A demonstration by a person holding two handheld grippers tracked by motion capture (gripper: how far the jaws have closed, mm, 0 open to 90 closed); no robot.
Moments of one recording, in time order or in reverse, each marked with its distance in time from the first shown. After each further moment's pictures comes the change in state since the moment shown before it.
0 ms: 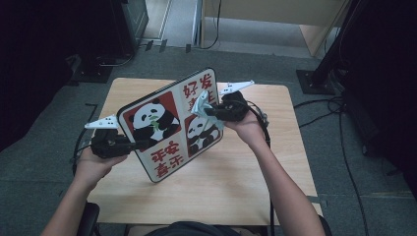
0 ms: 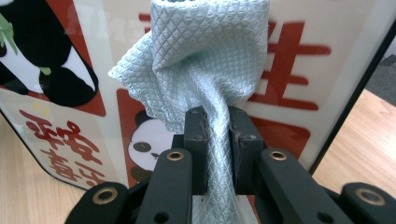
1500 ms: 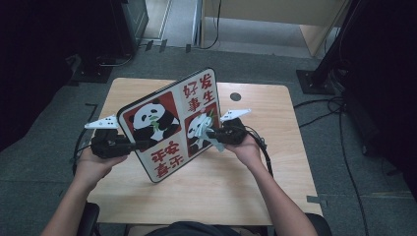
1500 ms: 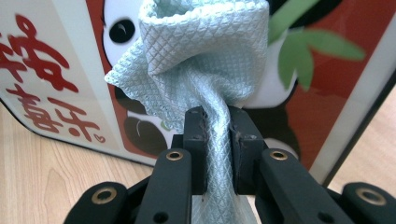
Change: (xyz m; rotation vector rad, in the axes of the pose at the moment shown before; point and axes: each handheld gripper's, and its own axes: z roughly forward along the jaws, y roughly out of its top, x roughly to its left) left arm 0.000 0.000 0.000 0.000 -0.005 -0.006; right arm 0.001 -0.085 0.036 0.039 0.032 0.058
